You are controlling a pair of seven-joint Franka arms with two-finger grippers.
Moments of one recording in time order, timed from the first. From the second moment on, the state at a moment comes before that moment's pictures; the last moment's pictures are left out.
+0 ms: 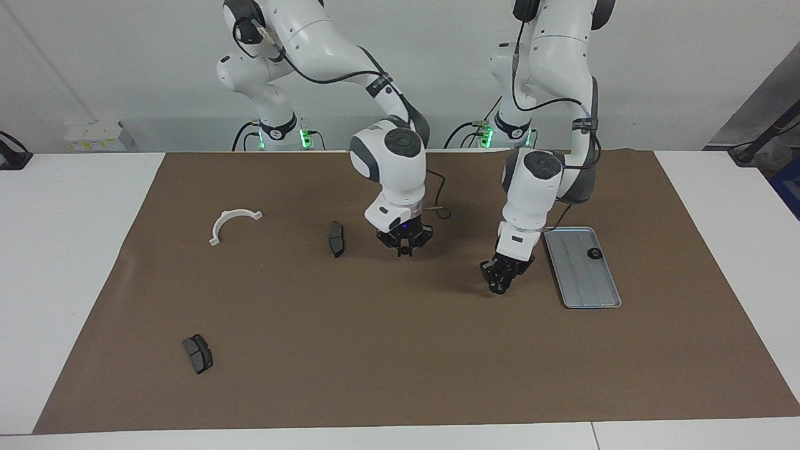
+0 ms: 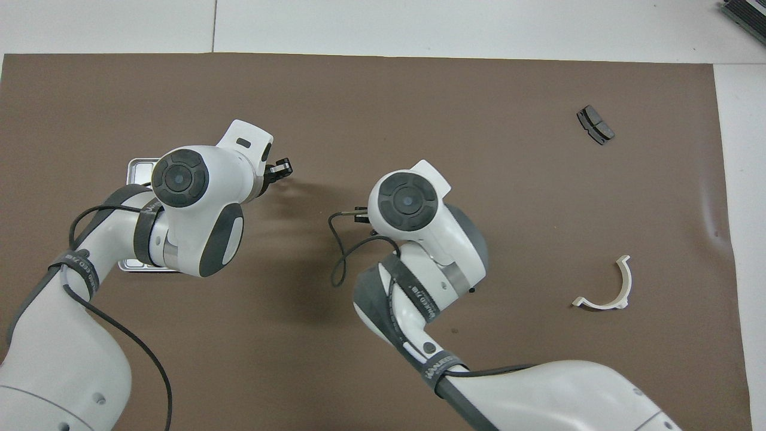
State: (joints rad) left arm -0.36 0.33 0.00 -1.98 0.01 2.59 -0.63; right arm 0.53 0.39 0.01 -1.75 -0.04 2.24 0.61
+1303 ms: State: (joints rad) left arm -0.57 0.34 0.01 -1.99 -0.02 2.65 -0.86; right arm -0.01 0.35 0.00 -1.90 -0.04 2.28 0.14
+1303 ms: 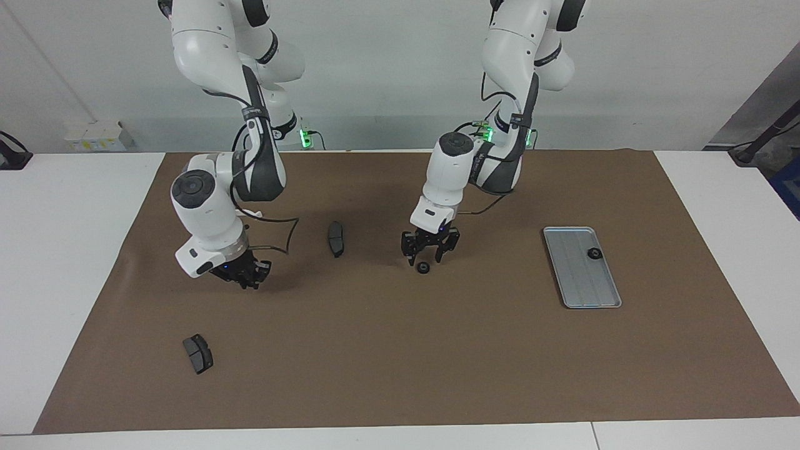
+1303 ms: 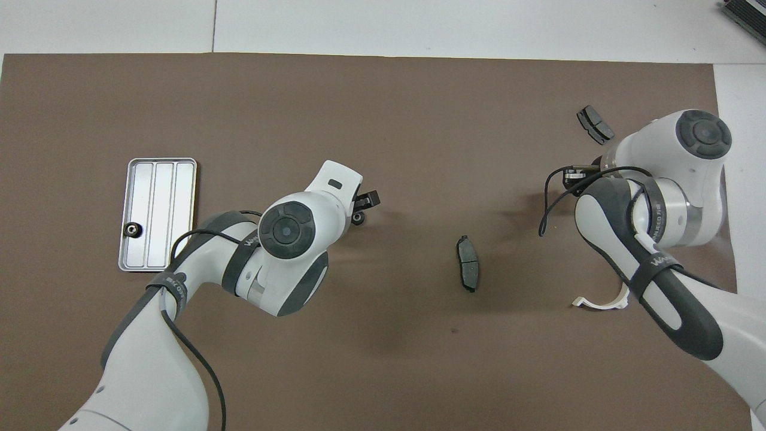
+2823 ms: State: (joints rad) left arm 0.05 0.34 0.00 -1.80 -0.42 2.14 -0.03; right arm 0.56 0.53 0.02 -1.59 -0.04 2.22 0.75
